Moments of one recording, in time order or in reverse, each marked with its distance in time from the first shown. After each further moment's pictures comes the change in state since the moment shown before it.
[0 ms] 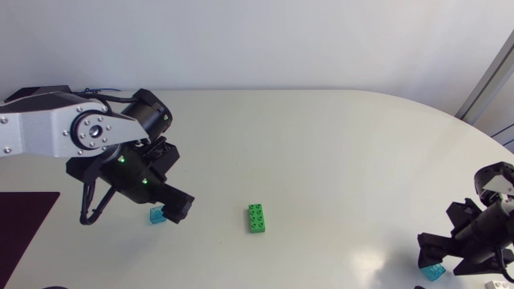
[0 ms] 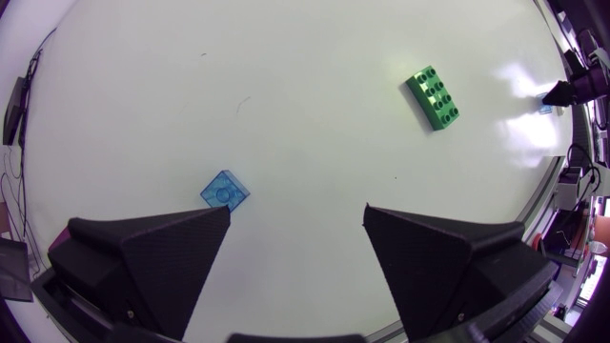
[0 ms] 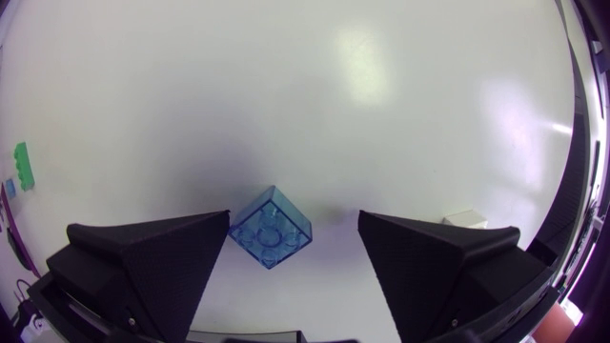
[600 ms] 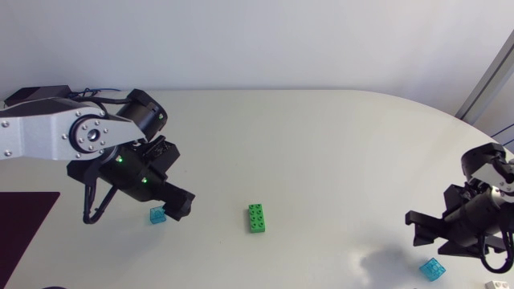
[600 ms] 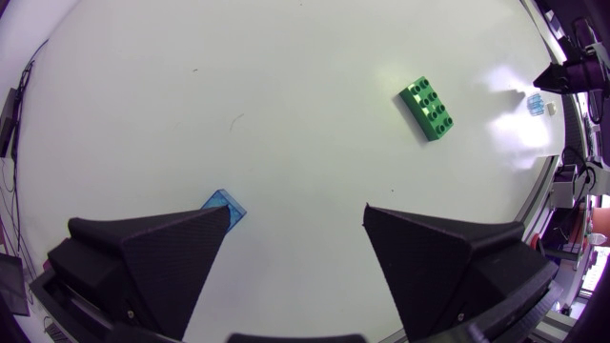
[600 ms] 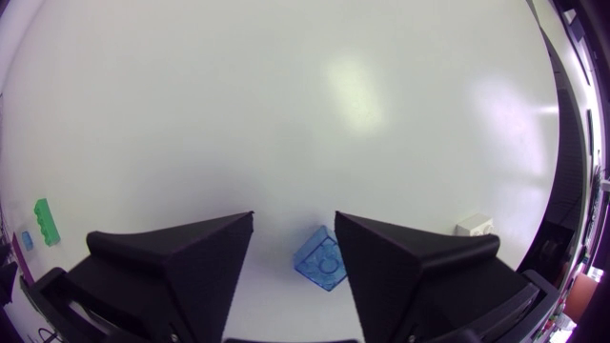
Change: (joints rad) left arm 0.032 0.000 -0.029 0.081 0.057 0.054; right arm 0.151 -0.119 0.000 0.059 0.005 0.309
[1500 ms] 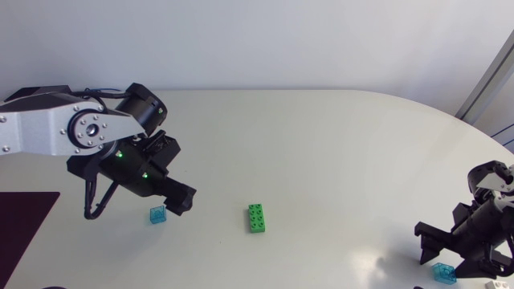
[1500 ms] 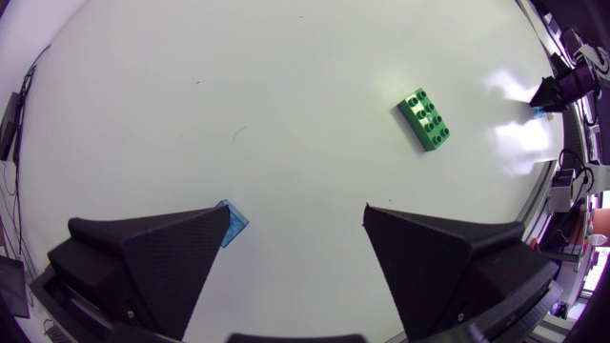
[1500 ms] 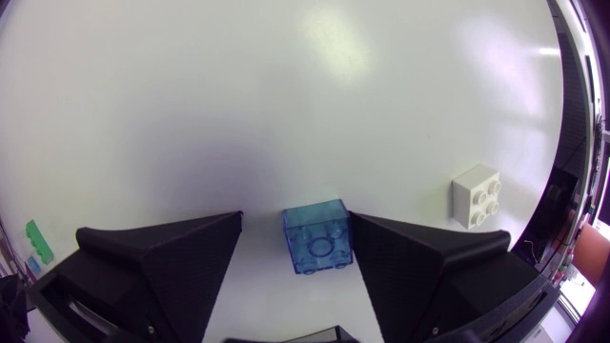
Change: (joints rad) left arm 0.000 0.000 0.023 0.005 0.000 0.000; right arm -0.132 0.167 0.020 -0.038 0.021 0.007
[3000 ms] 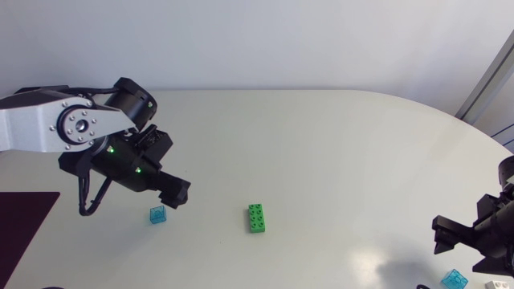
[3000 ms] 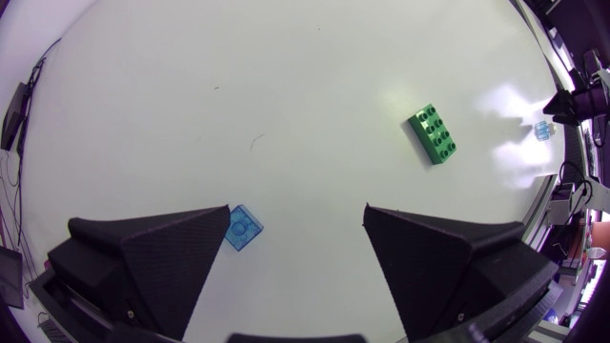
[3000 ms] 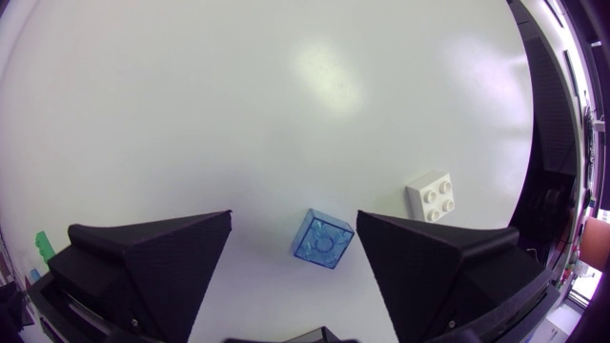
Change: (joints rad) left arm 0.043 -0.019 0.001 0.015 0.000 0.000; right arm -0.056 -0.211 0.000 -0.064 0.017 -0.024
